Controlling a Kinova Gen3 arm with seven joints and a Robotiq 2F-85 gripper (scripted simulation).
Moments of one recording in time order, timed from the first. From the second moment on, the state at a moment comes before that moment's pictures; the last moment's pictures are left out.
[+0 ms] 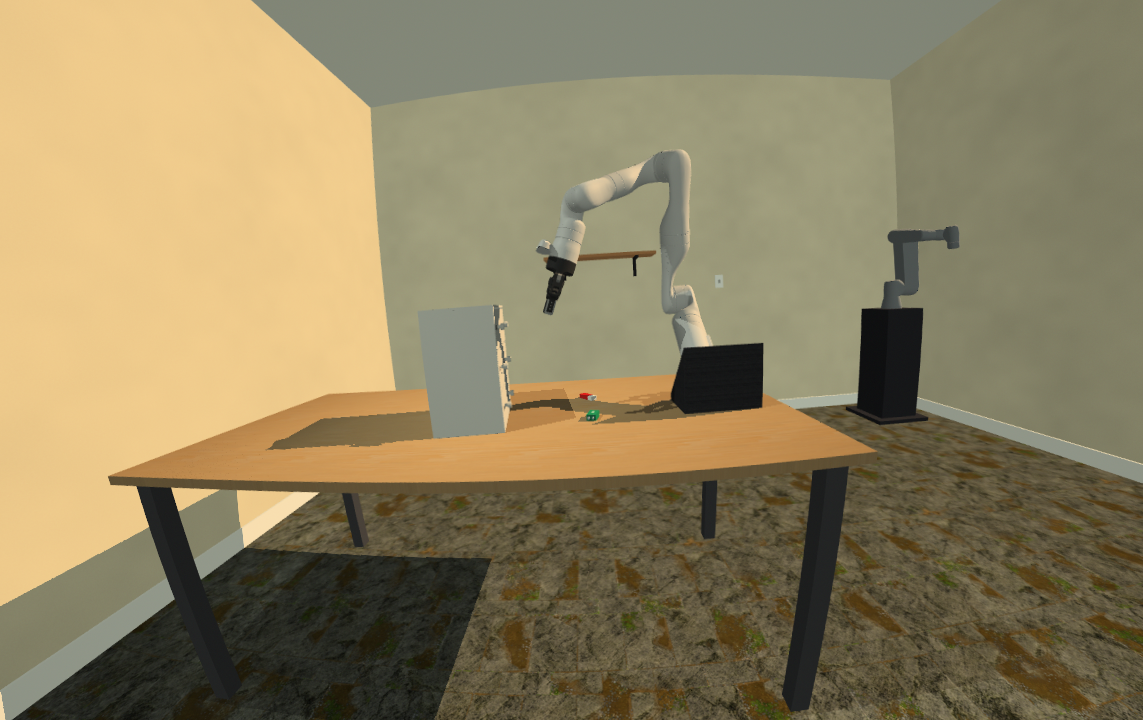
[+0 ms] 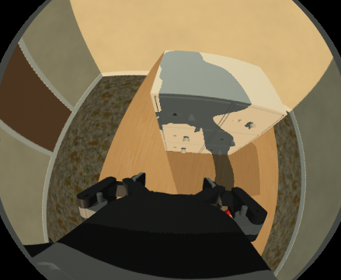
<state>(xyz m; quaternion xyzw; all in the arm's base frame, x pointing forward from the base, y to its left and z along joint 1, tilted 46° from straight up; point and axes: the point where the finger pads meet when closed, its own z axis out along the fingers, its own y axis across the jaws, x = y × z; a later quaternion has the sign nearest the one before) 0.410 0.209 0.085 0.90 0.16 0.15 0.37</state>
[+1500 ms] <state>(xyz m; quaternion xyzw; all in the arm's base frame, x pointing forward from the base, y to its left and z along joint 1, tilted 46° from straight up) 0.391 0.224 0.103 0.92 0.10 0.02 0.39</state>
